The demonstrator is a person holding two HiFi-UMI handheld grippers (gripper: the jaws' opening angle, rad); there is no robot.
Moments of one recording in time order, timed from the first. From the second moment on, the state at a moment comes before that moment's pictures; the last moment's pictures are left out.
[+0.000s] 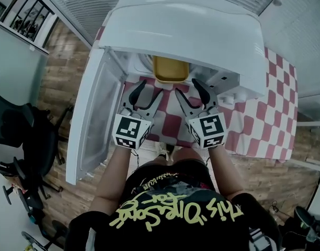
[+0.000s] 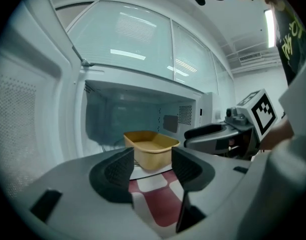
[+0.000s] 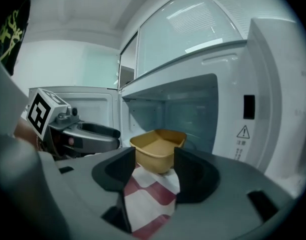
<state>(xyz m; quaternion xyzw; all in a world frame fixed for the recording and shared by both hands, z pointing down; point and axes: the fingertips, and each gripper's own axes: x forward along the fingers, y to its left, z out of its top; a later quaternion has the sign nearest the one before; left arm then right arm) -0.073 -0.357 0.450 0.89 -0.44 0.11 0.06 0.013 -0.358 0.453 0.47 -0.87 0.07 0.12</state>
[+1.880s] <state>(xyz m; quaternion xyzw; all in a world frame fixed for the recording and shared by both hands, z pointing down) -0.052 -0.391 0.479 0.88 -0.44 0.15 0.07 0.001 -0.388 0.483 0.48 -0.86 0.09 0.12</state>
